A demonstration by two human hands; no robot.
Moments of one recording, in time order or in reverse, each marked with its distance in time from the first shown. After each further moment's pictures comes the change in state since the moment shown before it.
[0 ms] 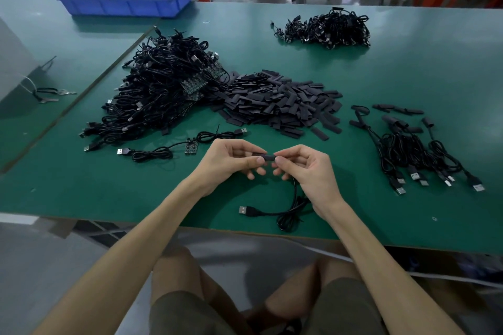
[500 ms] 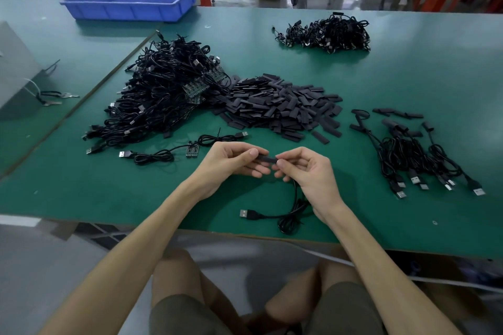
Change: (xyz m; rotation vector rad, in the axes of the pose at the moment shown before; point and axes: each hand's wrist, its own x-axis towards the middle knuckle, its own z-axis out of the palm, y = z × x) left_hand -0.002 0.003 -0.002 -0.110 -0.052 0.002; right_hand 0.000 0.001 0.000 0.013 0.004 -0.013
